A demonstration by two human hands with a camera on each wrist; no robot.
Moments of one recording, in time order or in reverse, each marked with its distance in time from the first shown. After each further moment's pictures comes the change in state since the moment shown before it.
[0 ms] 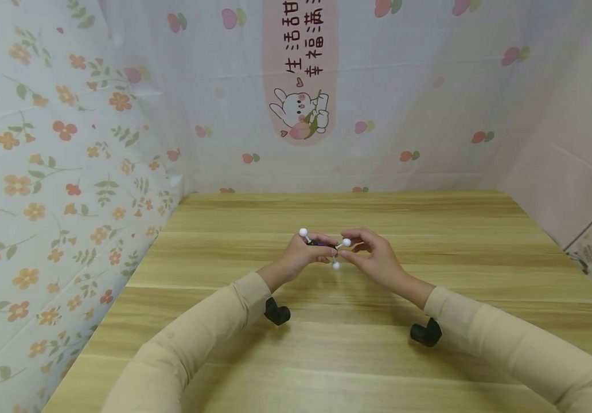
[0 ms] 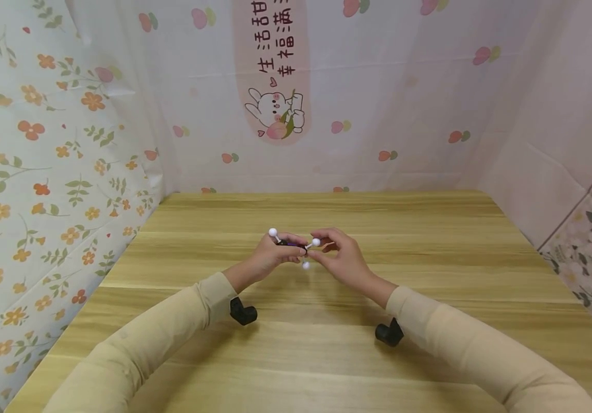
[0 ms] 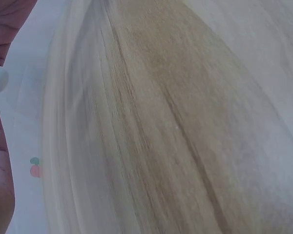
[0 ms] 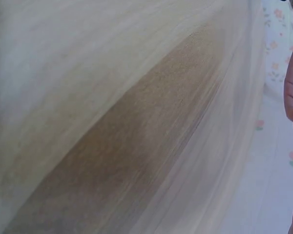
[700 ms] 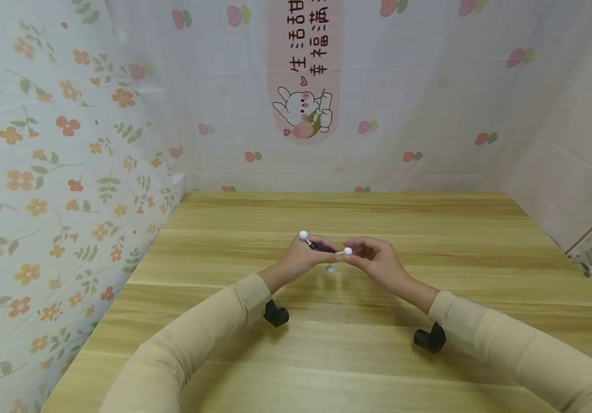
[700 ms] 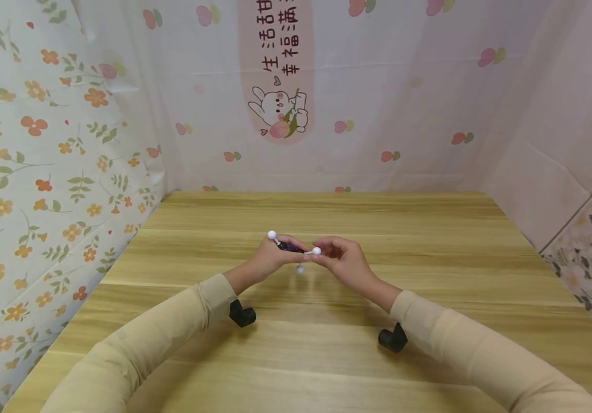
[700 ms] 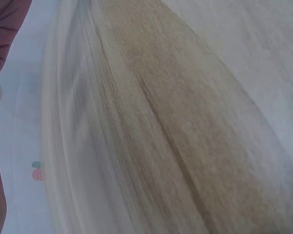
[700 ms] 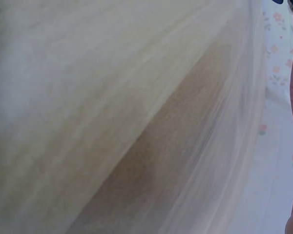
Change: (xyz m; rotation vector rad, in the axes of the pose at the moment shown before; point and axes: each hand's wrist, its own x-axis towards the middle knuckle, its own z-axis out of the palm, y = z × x) left_hand -0.008 0.000 -0.004 0.199 -0.061 0.081; right_hand -0.007 0.006 -0.002 0.135 -0.050 0.132
